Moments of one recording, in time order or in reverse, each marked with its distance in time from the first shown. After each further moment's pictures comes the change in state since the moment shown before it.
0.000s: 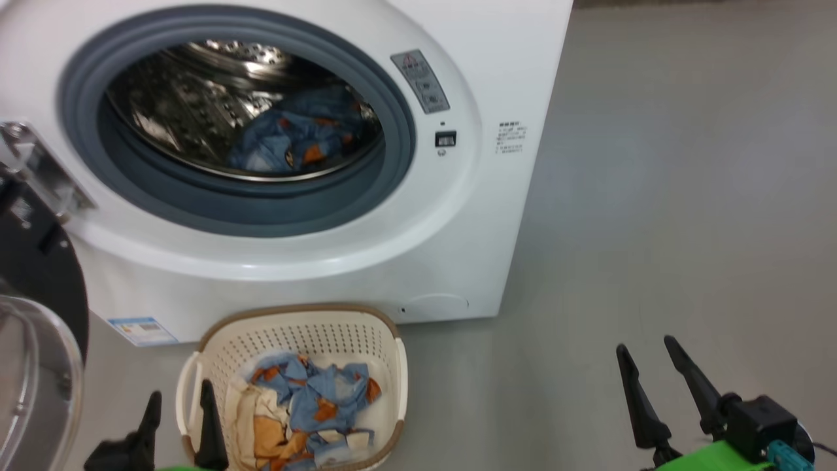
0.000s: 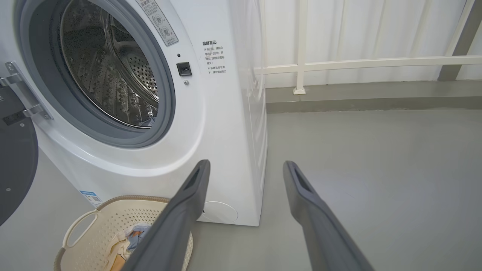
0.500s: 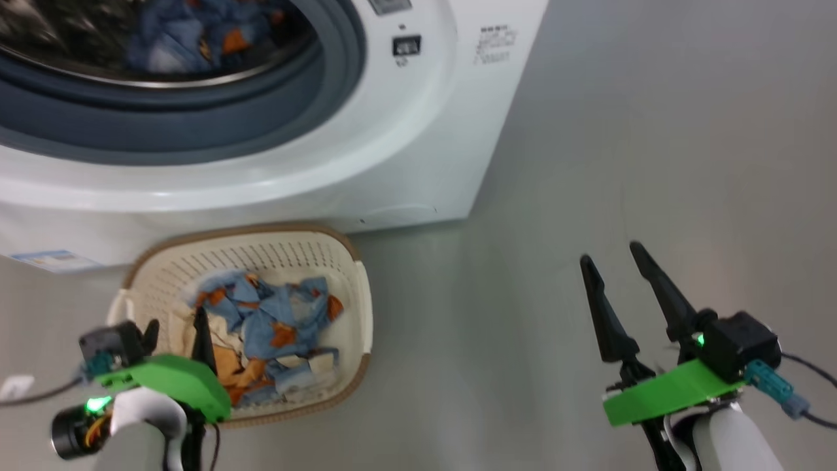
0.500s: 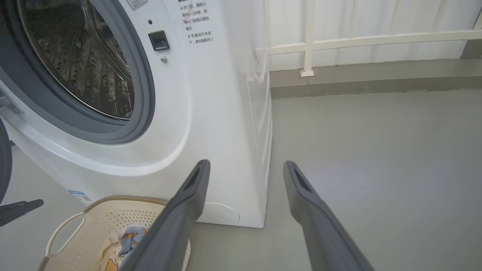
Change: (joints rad) left arm -0.381 0.029 -0.014 0.369 -0.054 -0.022 0.124; right arm -0.218 0.009 0.071 0.002 0.010 0.000 0.000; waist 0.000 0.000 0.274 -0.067
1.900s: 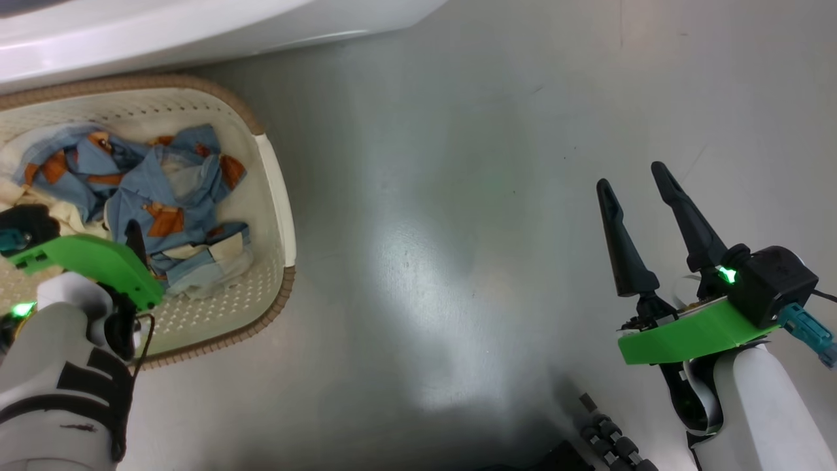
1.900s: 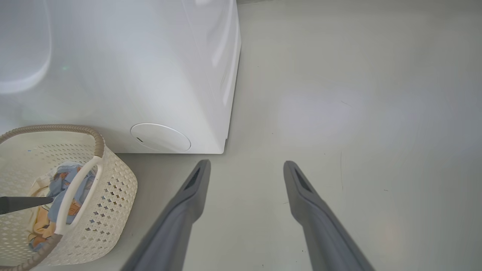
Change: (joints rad) left arm -0.564 0.100 0.019 0.654 -0.079 -0.084 0.050; right arm -0.157 -0.048 0.010 -0.036 0.035 0.000 0.000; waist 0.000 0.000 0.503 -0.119
